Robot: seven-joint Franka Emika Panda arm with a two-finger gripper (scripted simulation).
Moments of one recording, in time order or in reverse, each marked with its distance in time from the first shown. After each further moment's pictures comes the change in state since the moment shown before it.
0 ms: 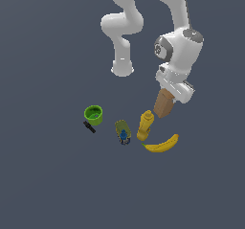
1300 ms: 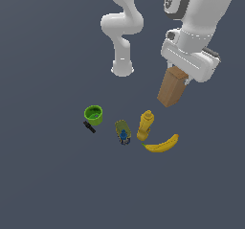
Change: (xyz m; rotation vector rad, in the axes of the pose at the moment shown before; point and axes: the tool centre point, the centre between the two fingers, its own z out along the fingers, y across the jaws) arm 0.038 -0.032 -0.158 -0.006 -0.005 -0.002
